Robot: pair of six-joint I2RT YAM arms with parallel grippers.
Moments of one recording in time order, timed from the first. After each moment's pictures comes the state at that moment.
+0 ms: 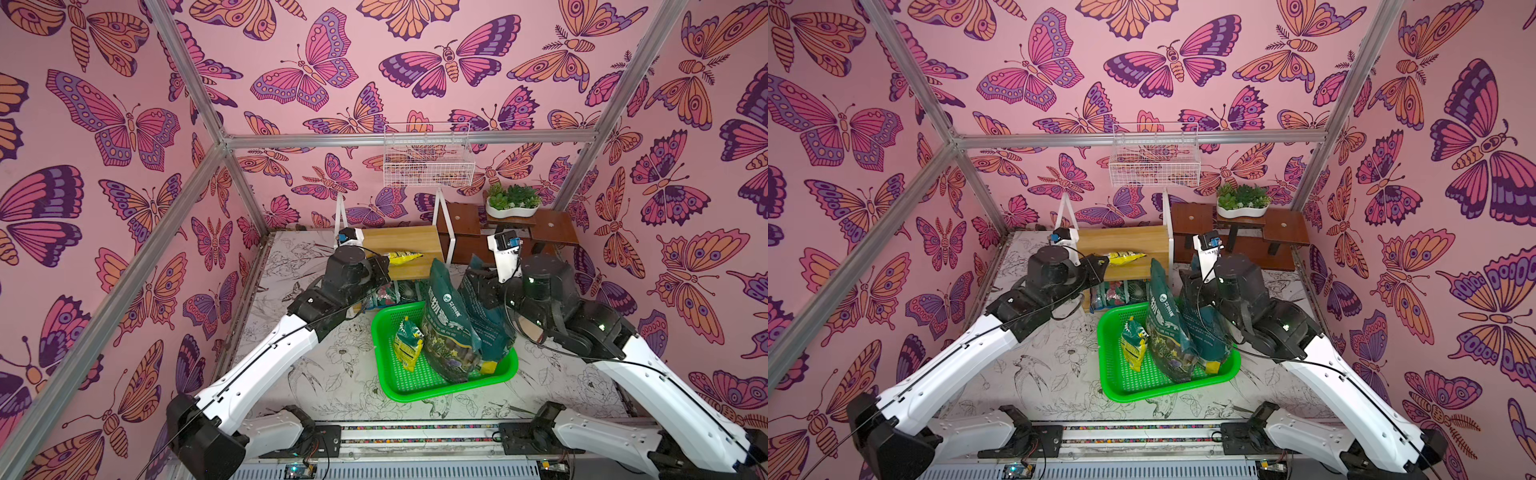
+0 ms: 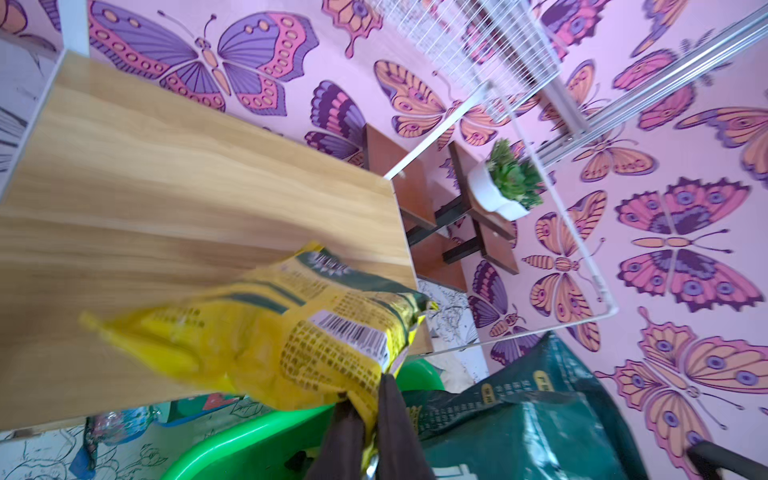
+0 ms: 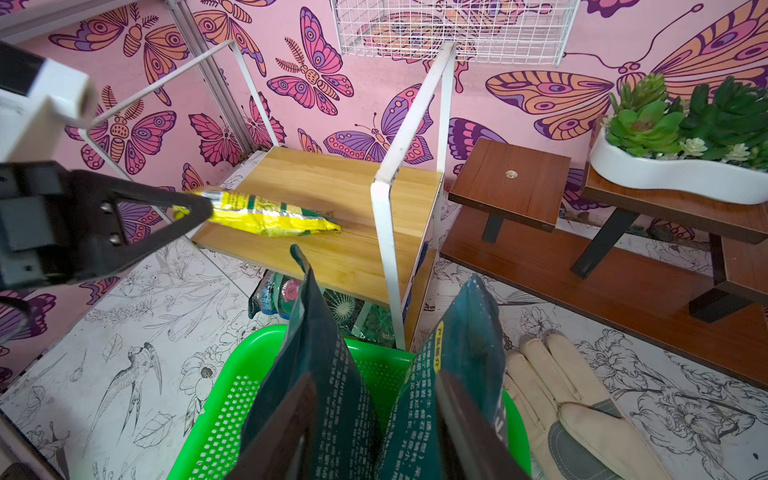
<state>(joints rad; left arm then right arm) -0.61 1.19 1.17 -0.30 -0.06 -0.77 0.79 1.03 1.30 -0.69 0.22 0.21</state>
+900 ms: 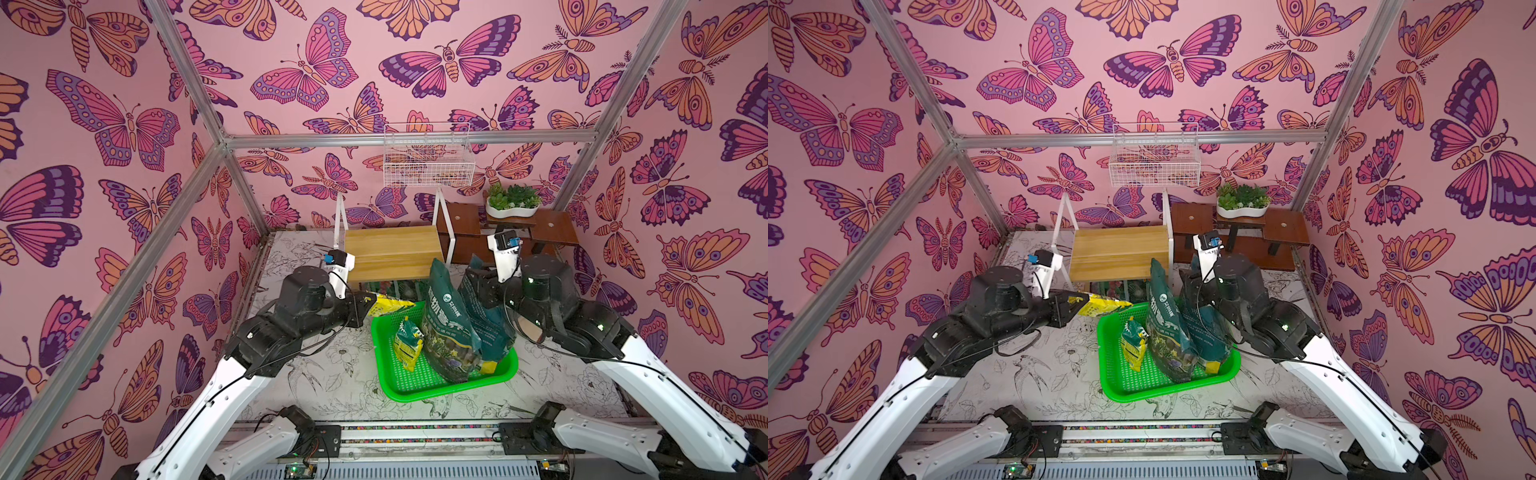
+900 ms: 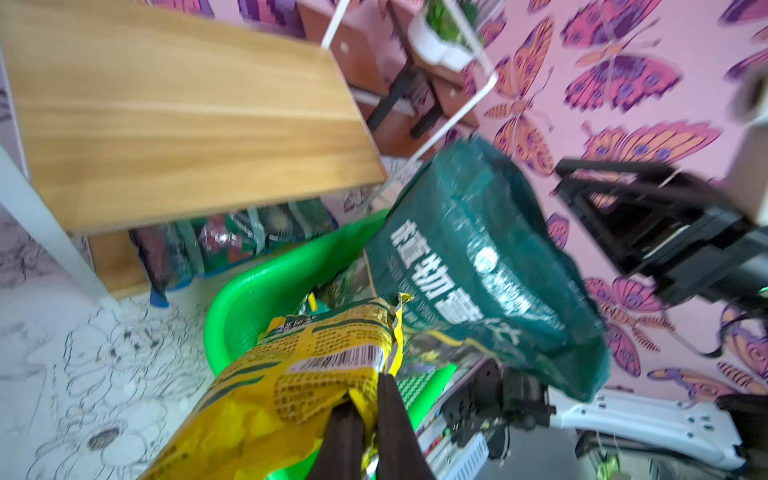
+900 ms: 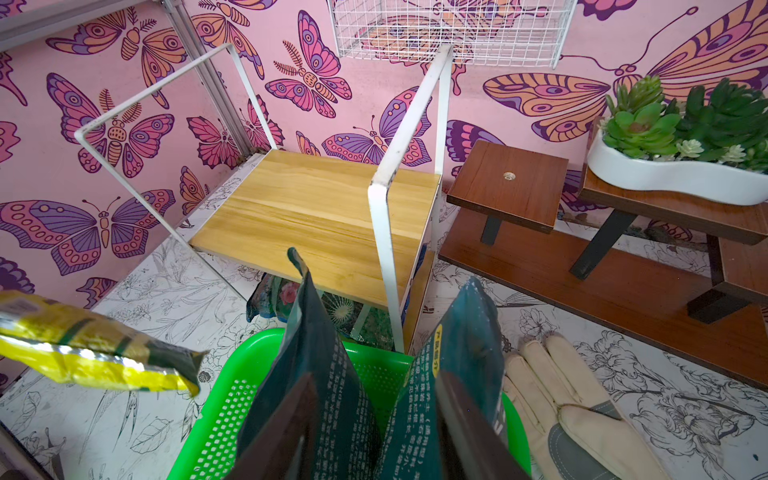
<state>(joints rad) -0.61 0.96 1.24 -0.85 0.22 -0.52 0.79 1.03 1.29 -0.68 0.23 0.21</state>
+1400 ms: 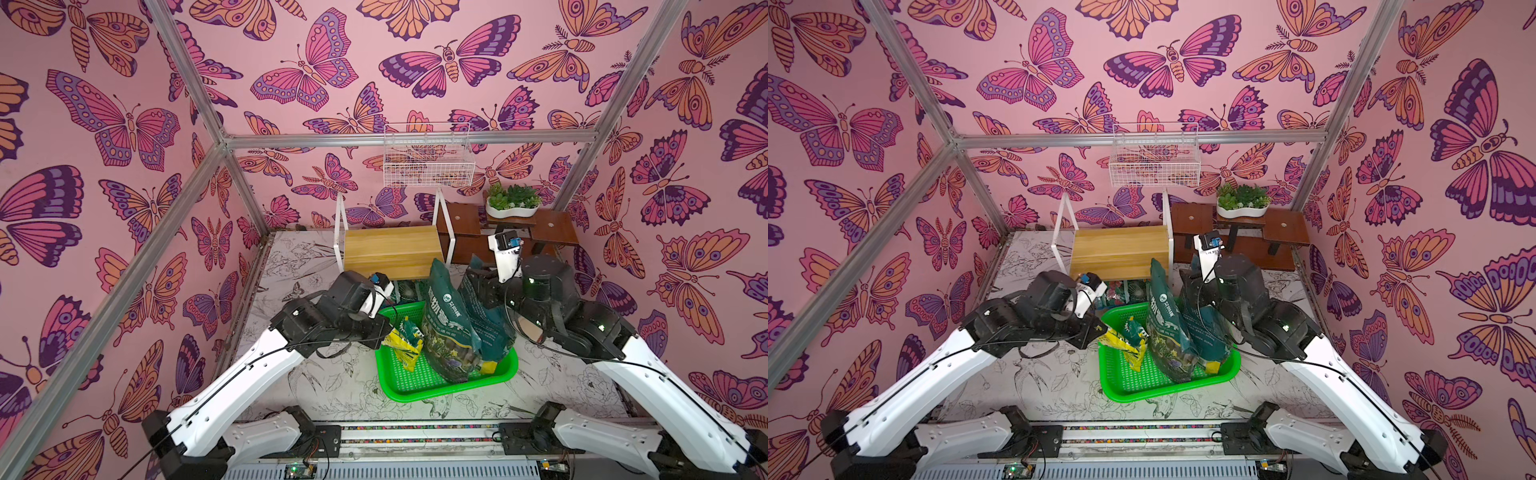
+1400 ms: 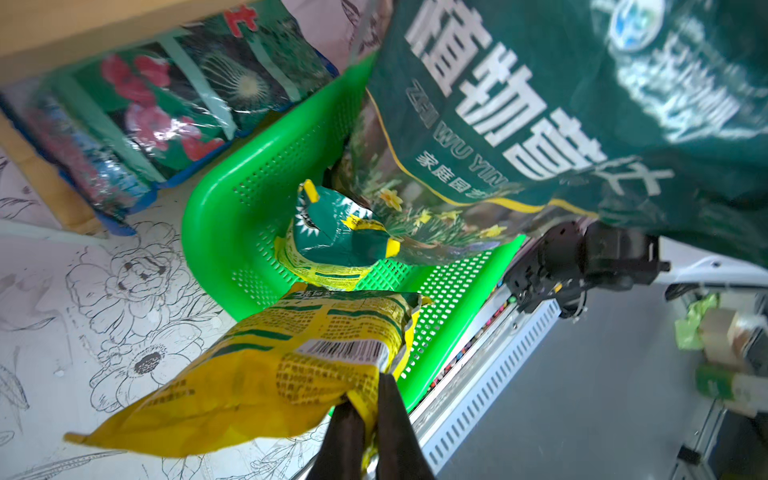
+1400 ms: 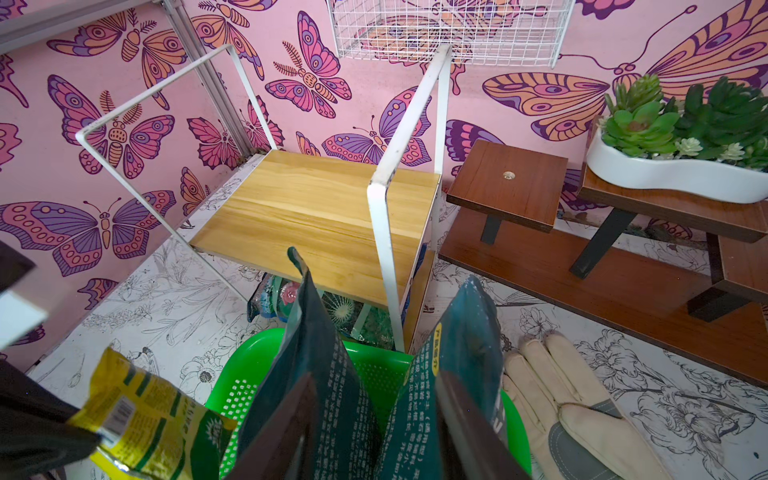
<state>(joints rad) -0.80 1.16 1.27 -1.04 0.19 -0.31 0.79 1.02 1.29 -0.68 0.23 0.22</state>
